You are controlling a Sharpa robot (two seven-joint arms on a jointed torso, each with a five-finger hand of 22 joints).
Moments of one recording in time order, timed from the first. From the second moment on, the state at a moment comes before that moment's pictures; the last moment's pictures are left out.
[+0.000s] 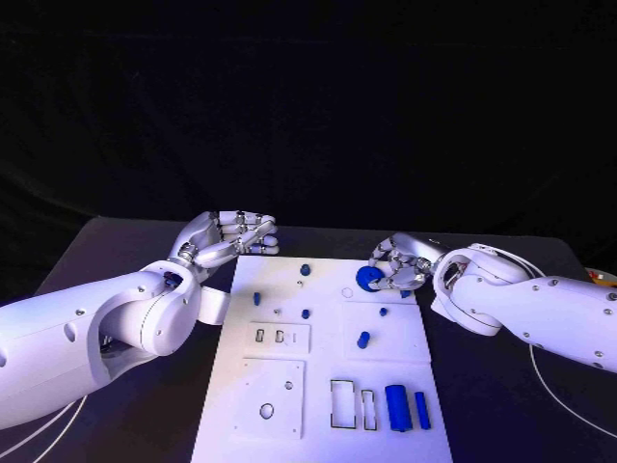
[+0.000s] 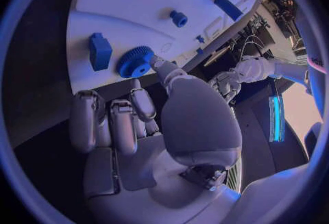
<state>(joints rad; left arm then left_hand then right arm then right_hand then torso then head) 1.18 -0.92 0.00 1.63 -0.15 -0.39 0.43 1.48 -0.17 0.31 0.28 0.06 0.89 0.22 0.25 0.16 1.05 0.17 0.10 0.07 1.01 0.12 0.32 0.25 0.17 0.94 0.23 0.31 0.12 1.27 -0.77 -0.14 1.38 -1.25 -0.33 -0.11 1.23 -0.19 0.32 0.02 0.21 0.79 0.17 0.31 0.36 1.31 0.08 1.29 1.19 1.47 0.00 1.53 1.31 0.07 1.40 0.12 1.40 1.31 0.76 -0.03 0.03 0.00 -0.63</state>
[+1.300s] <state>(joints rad) 1.19 -0.92 0.00 1.63 -0.15 -0.38 0.43 1.48 -0.17 0.31 0.28 0.06 0.89 0.22 0.25 0.16 1.05 0.17 0.10 0.07 1.01 0.12 0.31 0.26 0.17 0.94 0.23 0.31 0.11 1.26 -0.75 -0.14 1.37 -1.32 -0.39 -0.12 1.26 -0.16 0.48 0.00 0.18 0.88 0.17 0.37 0.36 1.42 0.04 1.42 1.31 1.47 -0.02 1.54 1.31 0.05 1.44 0.09 1.44 1.31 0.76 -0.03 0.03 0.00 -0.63</state>
